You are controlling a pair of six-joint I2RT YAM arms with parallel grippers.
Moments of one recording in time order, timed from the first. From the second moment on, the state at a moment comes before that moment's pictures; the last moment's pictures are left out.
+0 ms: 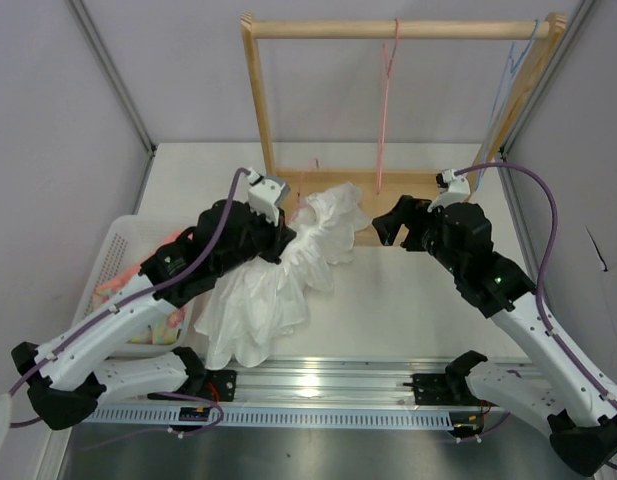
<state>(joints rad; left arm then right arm) -0.87 1.00 1.12 -0.48 -0.12 -0.20 0.59 0.89 1.03 -0.41 0.11 0.50</state>
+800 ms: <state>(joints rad) -0.65 1.61 1.99 -0.54 -0.42 -0.18 0.49 0.90 1.02 -0.45 0.04 0.51</state>
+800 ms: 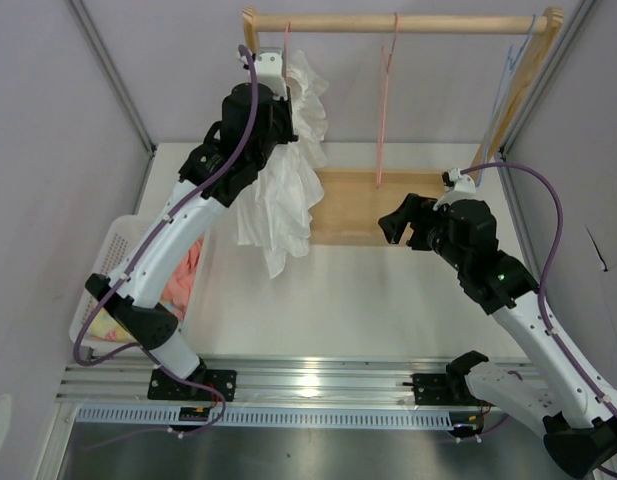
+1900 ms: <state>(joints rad) -0.52 1.70 2.05 -0.53 -0.37 -0.23 0.49 0.89 1.01 -0.45 0.04 0.50</state>
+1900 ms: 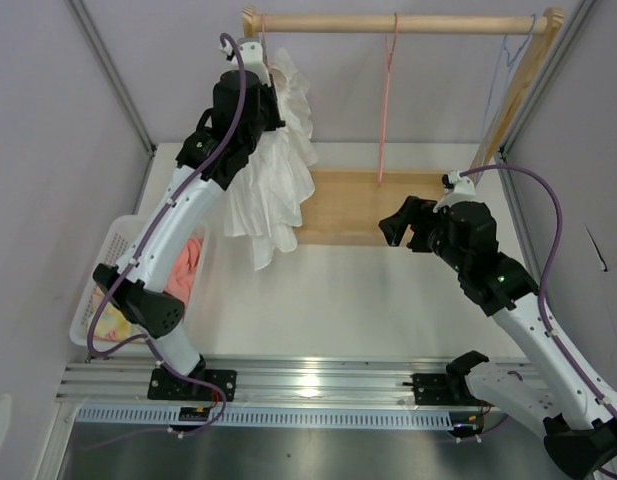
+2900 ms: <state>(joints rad) -0.52 0.92 1.32 -0.41 -0.26 -0.25 0.48 0.81 0.91 -0.46 0.04 0.49</state>
